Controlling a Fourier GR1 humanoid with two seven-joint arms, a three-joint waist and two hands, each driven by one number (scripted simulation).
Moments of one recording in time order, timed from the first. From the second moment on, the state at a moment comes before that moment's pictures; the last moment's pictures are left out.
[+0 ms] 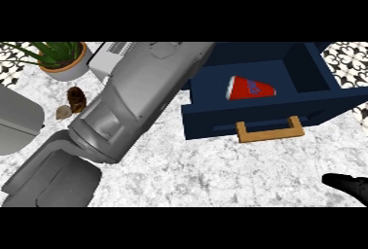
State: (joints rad) left arm -1.62 0.00 -0.31 -0.31 0.51 0.65 0.06; right arm -0.09 -0.21 -0.26 -2.20 0.00 0.11 0.31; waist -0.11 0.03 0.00
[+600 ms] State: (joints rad) left arm -1.63 0.00 -0.29 -0.31 0.60 0.65 0.00; right arm -0.22 -0.32 -0.10 -2.06 0.35 0.12 0.20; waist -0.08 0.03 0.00
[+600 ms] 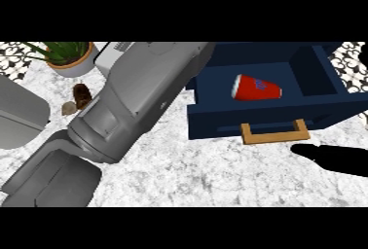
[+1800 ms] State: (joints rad) left arm -1.61 0.08 -0.27 -0.33 0.57 0.59 0.03; right arm -0.57 -0.22 0.12 -1.16 0.95 -0.27 -0.03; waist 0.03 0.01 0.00
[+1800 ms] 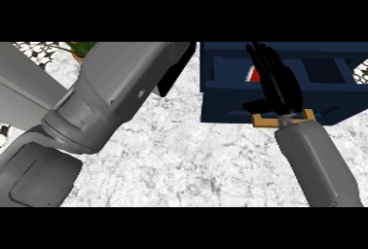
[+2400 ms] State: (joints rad) left arm -1.51 0.17 -0.28 -0.45 0.53 0.55 0.11; right arm -0.87 -0.17 0.02 -0.70 1.06 -0.55 -0.04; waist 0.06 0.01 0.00
